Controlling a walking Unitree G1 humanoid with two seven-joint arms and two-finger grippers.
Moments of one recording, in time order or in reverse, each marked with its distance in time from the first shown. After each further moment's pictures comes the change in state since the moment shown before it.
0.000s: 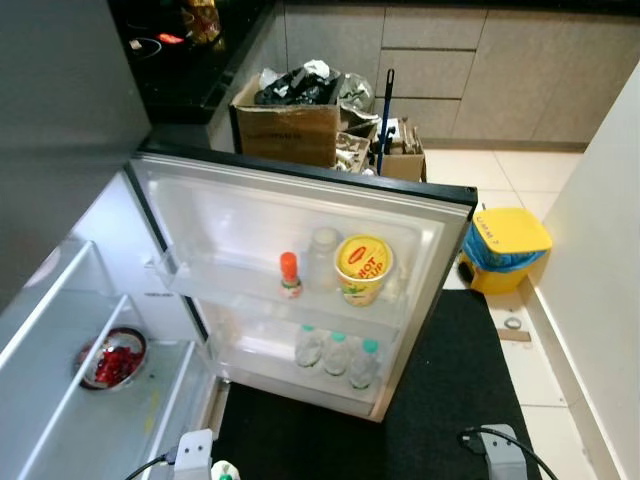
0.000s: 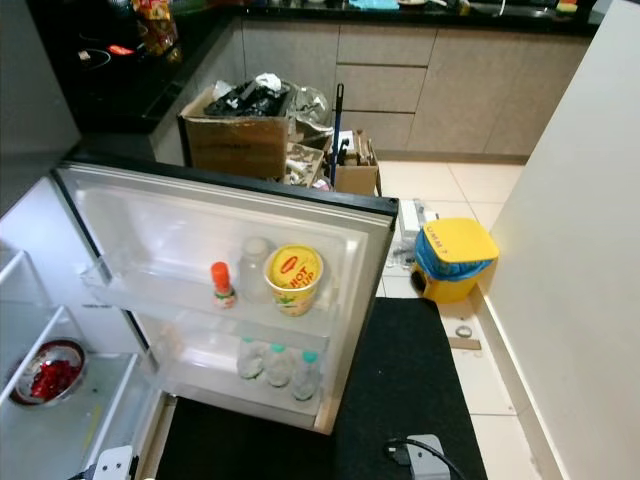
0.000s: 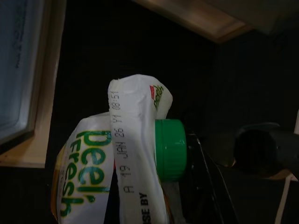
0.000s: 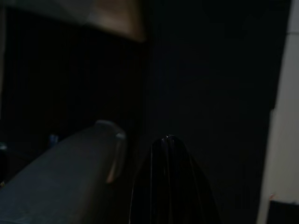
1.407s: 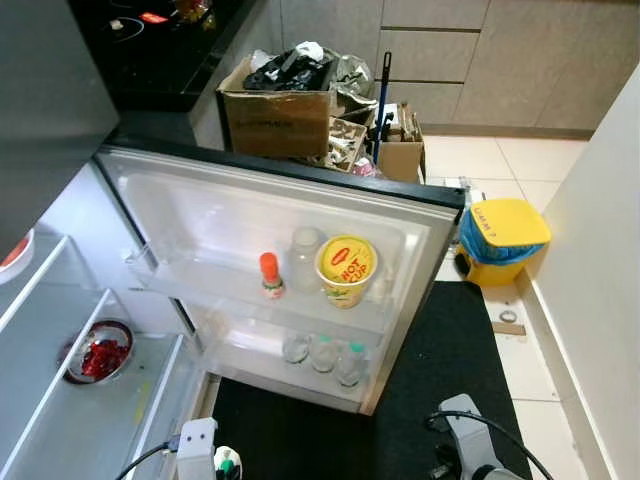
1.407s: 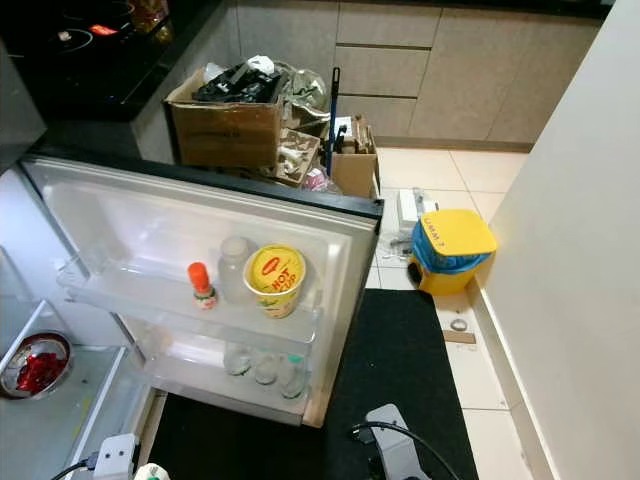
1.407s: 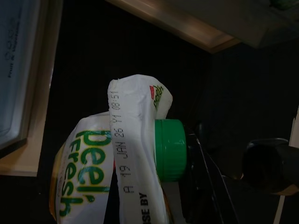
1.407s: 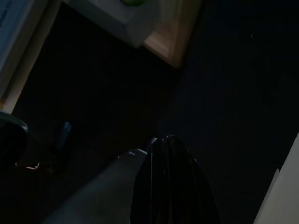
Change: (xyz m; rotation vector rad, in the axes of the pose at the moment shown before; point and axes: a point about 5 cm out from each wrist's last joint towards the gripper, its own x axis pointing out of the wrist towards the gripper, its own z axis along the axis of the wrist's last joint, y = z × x) left arm 0.002 0.000 0.013 0.011 -0.066 0.011; right arm 0.011 0.031 0.038 -0.225 -0.101 0.199
